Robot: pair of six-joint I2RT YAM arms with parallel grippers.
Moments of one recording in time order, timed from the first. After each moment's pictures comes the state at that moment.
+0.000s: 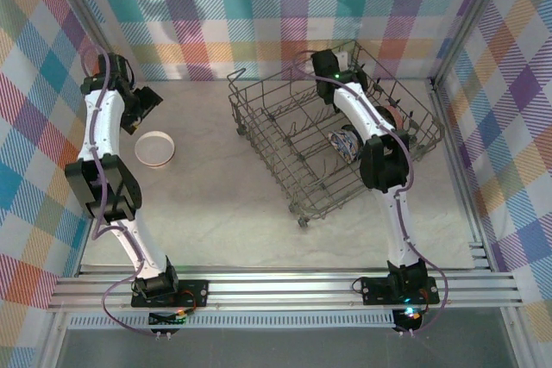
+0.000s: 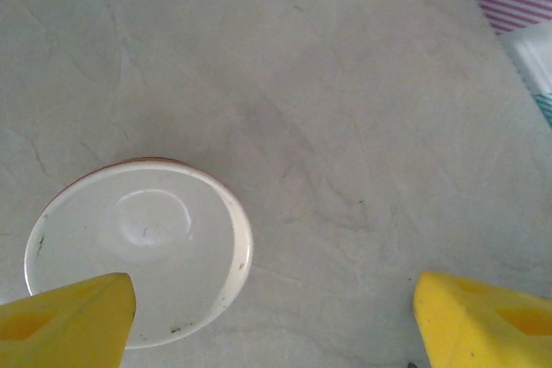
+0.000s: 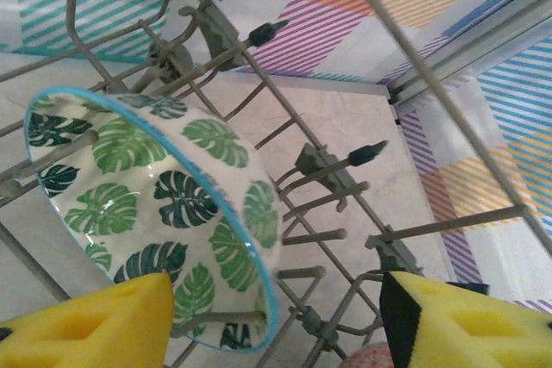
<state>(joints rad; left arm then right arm) 0.24 1.93 1.91 -1.08 0.08 -0.65 0.37 2.43 2.36 -0.81 0.83 0.08</state>
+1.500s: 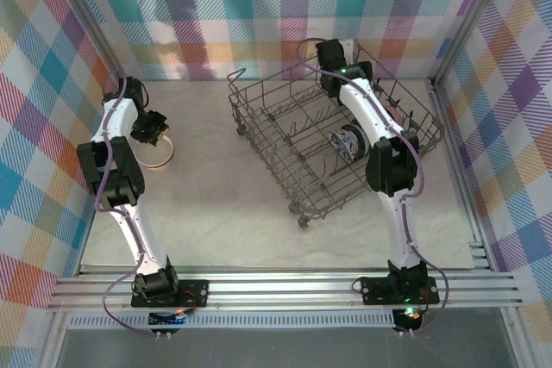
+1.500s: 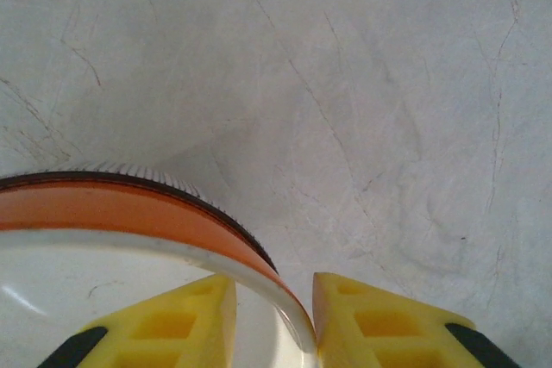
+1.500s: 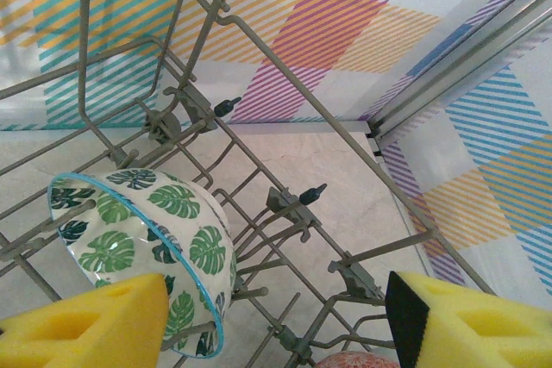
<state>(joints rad) 0.25 2.10 1.79 -0.97 0.14 -0.77 0.37 2.33 2.33 -0.76 0.82 0.07</state>
